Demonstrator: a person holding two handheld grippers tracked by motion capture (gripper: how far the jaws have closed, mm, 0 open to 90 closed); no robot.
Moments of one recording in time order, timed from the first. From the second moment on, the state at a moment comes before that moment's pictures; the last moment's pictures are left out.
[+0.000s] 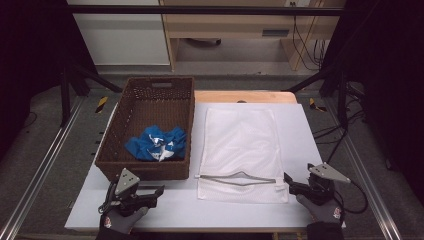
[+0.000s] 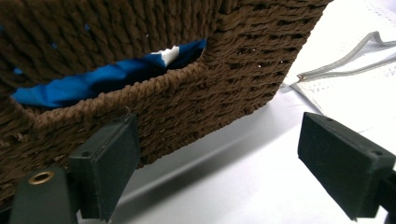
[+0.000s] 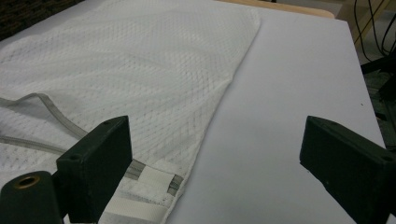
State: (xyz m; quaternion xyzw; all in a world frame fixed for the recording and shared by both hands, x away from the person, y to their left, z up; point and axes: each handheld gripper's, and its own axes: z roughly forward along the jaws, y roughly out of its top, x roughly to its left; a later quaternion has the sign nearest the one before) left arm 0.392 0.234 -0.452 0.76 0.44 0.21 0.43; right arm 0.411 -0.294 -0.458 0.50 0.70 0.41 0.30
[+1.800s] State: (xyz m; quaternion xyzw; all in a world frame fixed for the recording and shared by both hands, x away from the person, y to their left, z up) left arm 0.400 0.231 -0.372 0.73 0.42 0.26 0.48; right arm 0.407 -0.284 -0.447 0.50 0.69 0.43 0.30
